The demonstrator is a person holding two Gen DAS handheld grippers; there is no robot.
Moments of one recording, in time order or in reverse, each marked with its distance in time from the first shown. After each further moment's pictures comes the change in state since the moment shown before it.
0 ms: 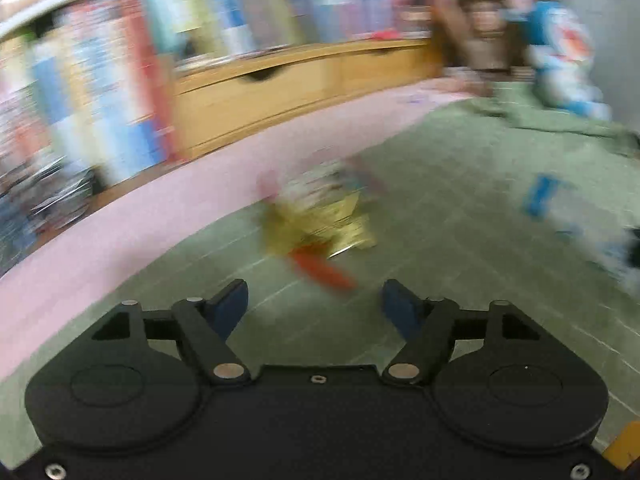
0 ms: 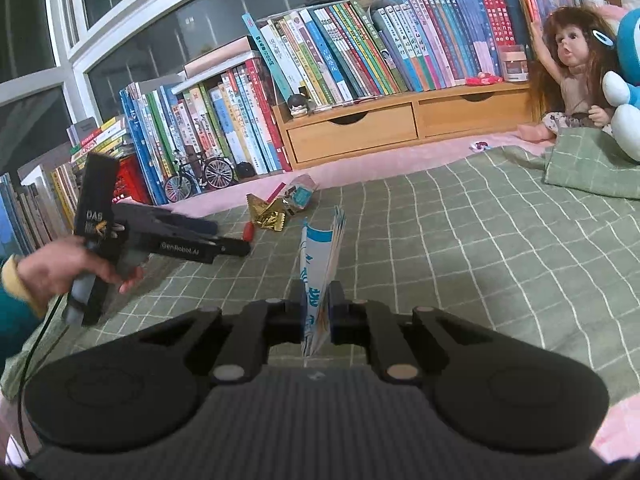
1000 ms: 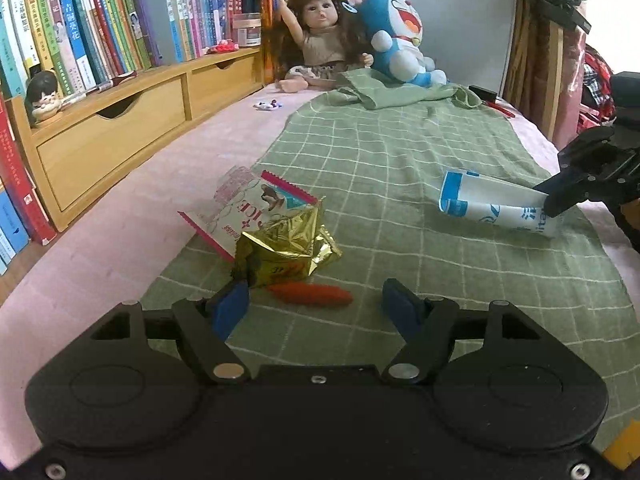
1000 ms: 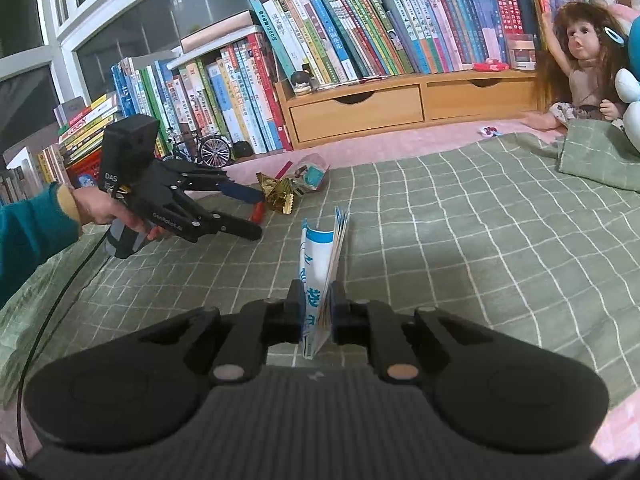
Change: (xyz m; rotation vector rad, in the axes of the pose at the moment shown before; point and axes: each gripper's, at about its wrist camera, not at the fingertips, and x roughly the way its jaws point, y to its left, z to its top) left arm 0.027 0.071 0.007 0.296 -0.041 -0.467; right arm 0.018 0.031 -0.001 -0.016 0.064 -0.045
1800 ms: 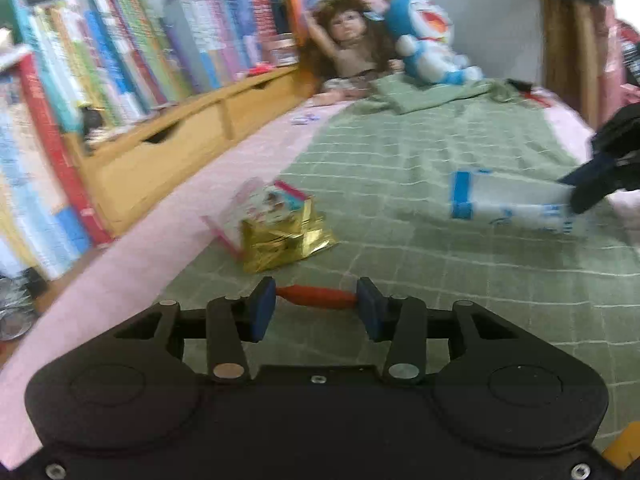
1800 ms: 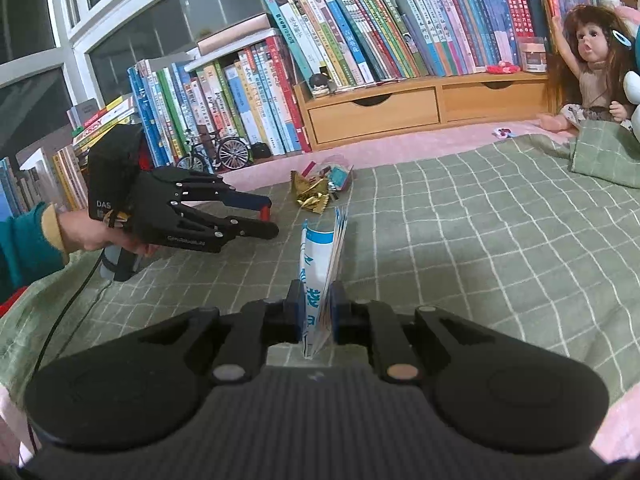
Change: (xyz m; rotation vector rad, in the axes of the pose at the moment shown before) left arm -0.021 -0.066 -0.009 0.025 -0.024 0.294; right arm -0.009 0.019 -0.004 0.003 -0.010 0.032
